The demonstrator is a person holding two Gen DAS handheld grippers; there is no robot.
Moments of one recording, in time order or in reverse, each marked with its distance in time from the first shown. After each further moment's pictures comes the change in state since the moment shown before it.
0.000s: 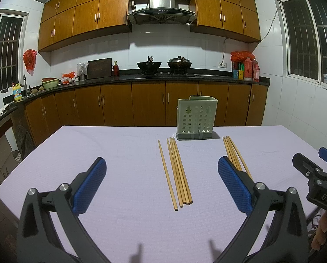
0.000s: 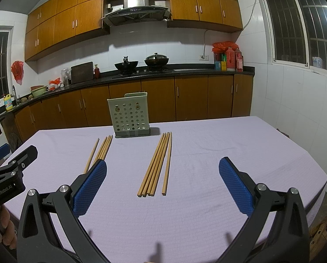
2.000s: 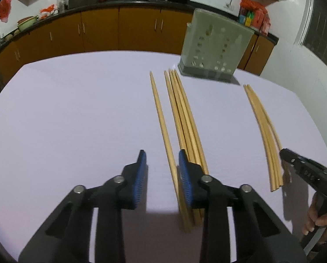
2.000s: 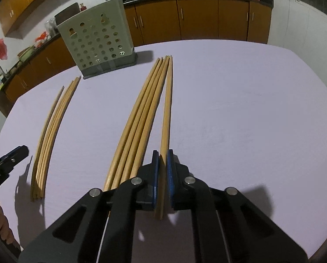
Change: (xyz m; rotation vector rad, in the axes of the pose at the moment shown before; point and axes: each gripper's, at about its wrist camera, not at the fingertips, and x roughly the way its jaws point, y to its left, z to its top) left arm 0.181 0.025 -0.028 -0.080 0.518 -0.123; right arm 0.184 -0.021 -0.031 0.072 0.531 0.060
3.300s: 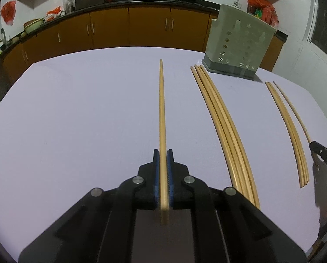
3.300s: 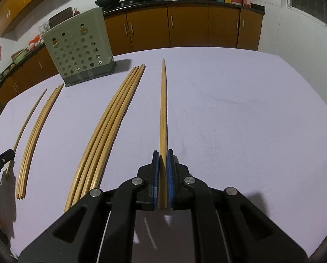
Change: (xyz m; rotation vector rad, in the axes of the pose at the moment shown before) left arm 0.016 0.032 0.009 0.015 -0.009 0.074; right arm -0.004 -0.031 0.007 -0.004 -0.059 -0.064
